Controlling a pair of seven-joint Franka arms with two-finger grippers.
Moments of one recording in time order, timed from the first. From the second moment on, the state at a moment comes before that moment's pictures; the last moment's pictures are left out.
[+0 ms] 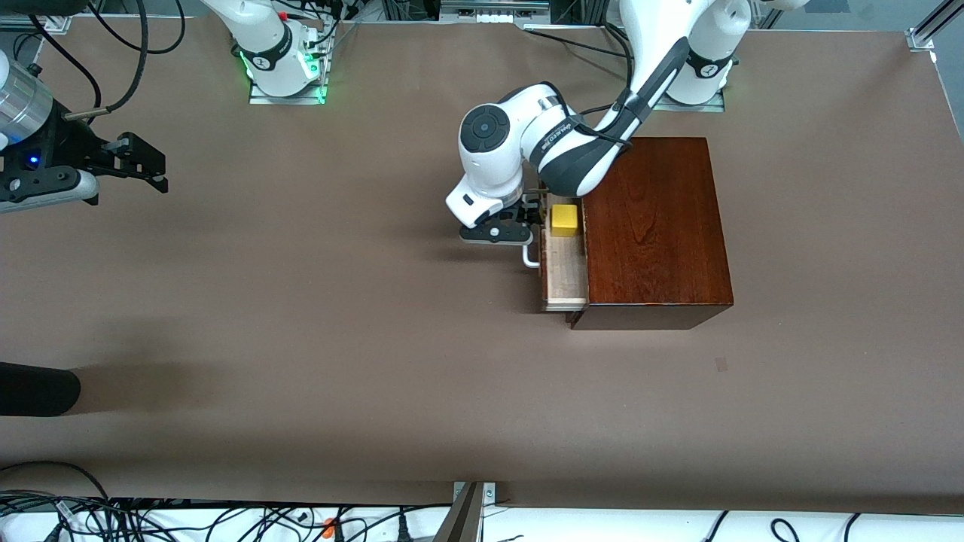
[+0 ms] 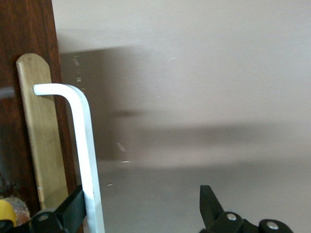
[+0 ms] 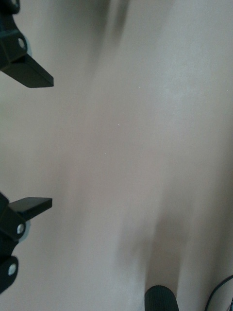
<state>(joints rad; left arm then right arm) -0.54 0.61 -0.33 -1.53 0.22 2.04 -0.88 -0.01 0.04 0.11 -1.55 -0.02 1.61 -0.12</state>
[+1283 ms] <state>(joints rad) -0.33 0.45 -0.33 -1.27 0.14 1.55 -0.59 -0.01 0.09 0.10 -1.55 -0.02 1.60 -0.13</state>
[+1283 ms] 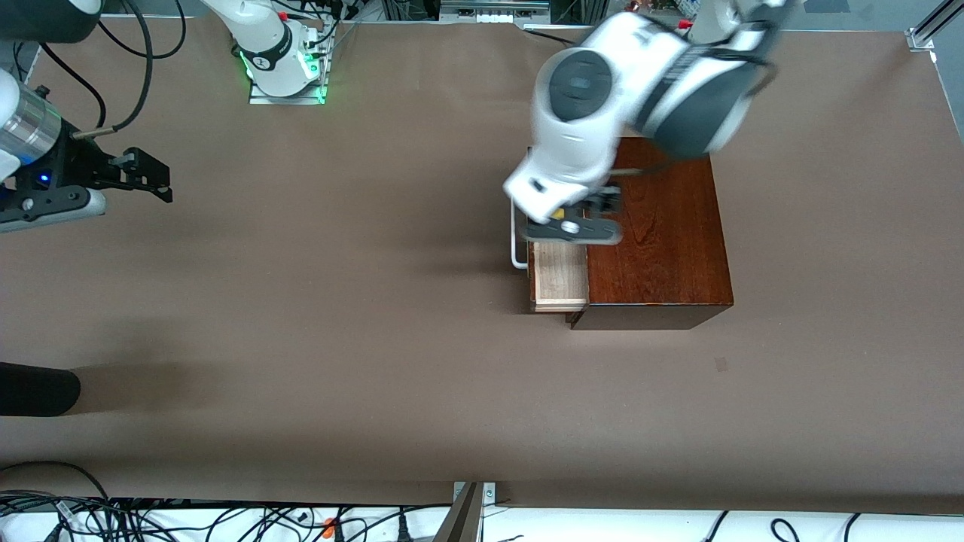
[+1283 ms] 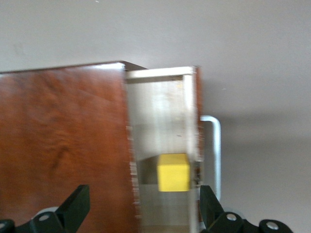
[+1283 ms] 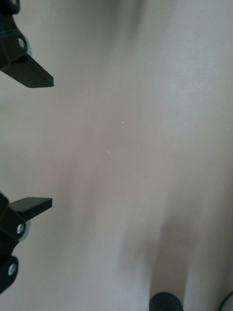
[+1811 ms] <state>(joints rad) -0.05 0.31 -0.32 -1.26 0.12 1.39 -0.27 0.05 0.13 0.12 -1.55 0.09 1.54 -0.21</state>
